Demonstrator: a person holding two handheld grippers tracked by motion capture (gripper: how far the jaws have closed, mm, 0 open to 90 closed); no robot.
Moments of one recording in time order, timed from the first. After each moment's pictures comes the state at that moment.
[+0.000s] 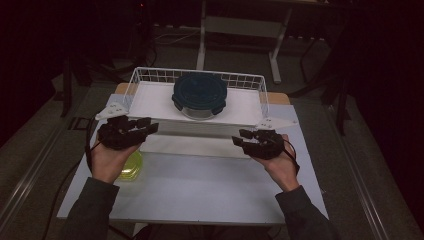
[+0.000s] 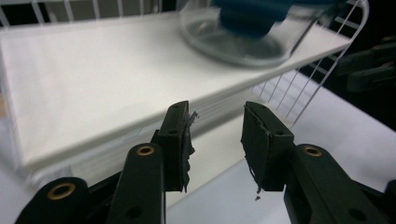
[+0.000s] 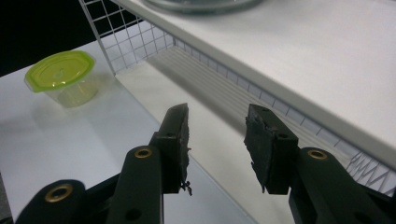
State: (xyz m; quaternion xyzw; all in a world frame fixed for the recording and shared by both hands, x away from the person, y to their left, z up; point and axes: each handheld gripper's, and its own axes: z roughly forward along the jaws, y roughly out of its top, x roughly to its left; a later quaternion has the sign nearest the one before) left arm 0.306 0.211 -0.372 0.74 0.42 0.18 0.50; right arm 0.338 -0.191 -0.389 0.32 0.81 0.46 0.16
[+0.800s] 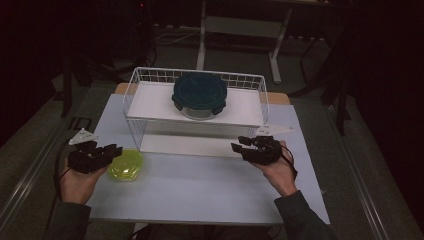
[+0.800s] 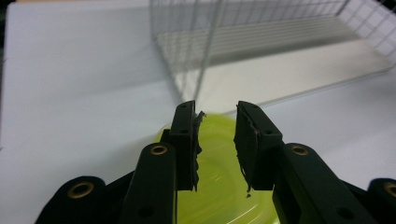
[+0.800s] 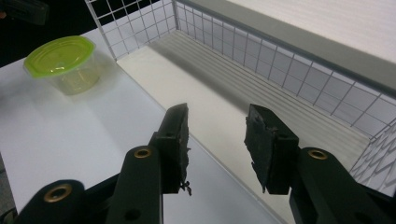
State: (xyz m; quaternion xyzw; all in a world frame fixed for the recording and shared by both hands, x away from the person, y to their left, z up) left arm 0.281 0.292 -0.448 0.72 0.53 0.19 0.40; right arm 0.336 -0.193 -0.410 0.33 0.82 0.46 0.14
